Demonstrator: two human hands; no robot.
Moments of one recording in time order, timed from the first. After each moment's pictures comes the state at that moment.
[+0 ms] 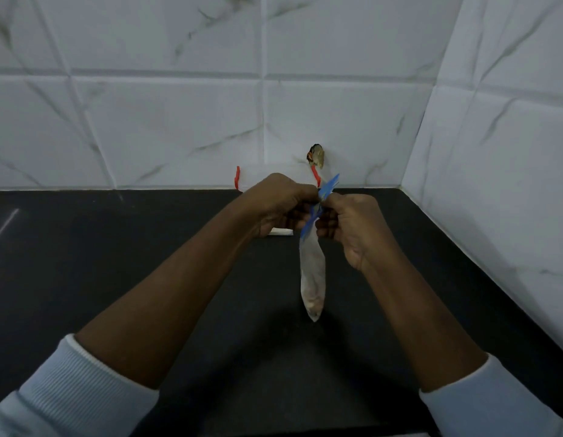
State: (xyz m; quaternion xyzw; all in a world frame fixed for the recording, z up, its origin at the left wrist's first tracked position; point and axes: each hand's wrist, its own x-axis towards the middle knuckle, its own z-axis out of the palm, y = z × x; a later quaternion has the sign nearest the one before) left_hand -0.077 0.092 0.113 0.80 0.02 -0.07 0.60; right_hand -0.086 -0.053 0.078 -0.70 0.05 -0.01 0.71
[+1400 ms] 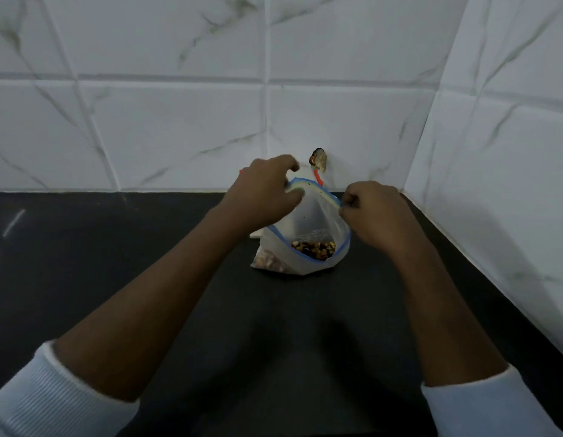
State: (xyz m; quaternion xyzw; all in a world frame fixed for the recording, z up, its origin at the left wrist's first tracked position) left_hand -0.079 0.122 0.118 0.95 -0.12 0.20 0.22; right_hand -0.077 -0.089 0.100 -0.96 -0.11 -0.16 0.20
